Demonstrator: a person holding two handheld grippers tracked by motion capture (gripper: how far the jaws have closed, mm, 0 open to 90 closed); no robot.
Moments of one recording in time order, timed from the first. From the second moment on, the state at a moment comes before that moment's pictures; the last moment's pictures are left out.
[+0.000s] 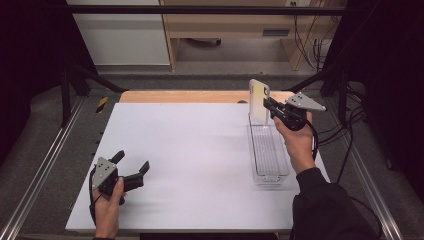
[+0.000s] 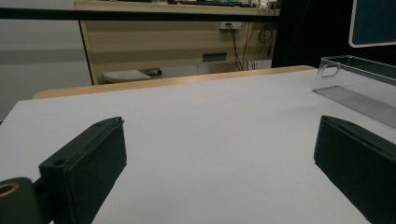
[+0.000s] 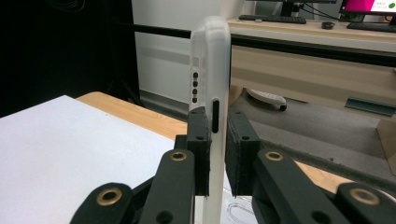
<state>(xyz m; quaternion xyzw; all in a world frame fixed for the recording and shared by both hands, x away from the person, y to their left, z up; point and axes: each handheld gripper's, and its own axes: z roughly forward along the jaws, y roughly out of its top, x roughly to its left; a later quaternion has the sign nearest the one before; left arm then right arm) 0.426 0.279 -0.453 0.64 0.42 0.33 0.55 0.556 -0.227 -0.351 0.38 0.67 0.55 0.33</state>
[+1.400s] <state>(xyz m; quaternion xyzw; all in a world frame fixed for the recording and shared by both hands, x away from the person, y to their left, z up) 0.427 0.279 -0.453 0.64 0.42 0.33 0.55 0.582 -0.234 -0.366 0.45 0.67 0.50 0.30</state>
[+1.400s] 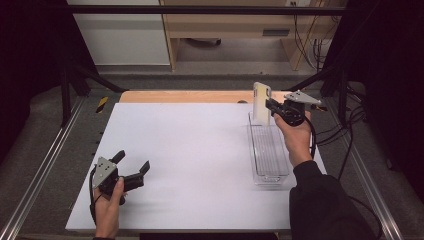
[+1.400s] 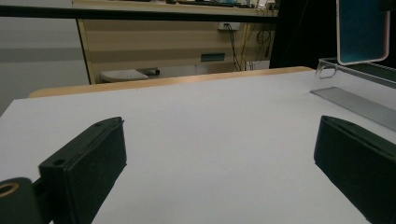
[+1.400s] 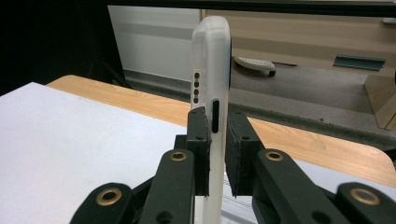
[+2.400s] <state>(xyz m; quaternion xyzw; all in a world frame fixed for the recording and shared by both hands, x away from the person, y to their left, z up) 0.427 0.280 -0.453 0.64 0.42 0.33 0.55 0.598 -0.224 -0.386 0.47 0.69 0.47 0.28</state>
